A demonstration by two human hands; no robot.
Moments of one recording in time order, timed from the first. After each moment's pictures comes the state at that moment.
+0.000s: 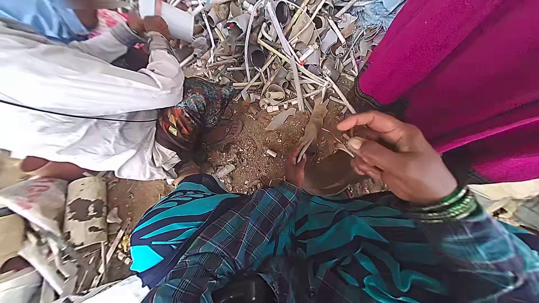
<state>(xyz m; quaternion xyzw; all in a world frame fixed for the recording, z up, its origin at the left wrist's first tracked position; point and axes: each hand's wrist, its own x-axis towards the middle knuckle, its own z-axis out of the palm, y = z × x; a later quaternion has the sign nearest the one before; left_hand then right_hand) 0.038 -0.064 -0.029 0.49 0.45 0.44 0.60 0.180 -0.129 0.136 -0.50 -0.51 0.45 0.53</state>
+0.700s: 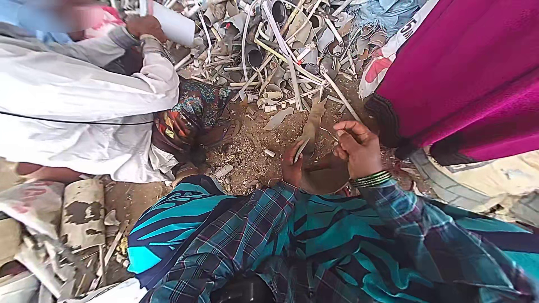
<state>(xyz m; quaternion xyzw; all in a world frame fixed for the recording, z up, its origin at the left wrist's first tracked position) 0.040 -0.065 -0.026 0.48 0.47 0.44 0.60 0.171 -0.103 0.063 -0.59 -0.35 0.36 0.63</state>
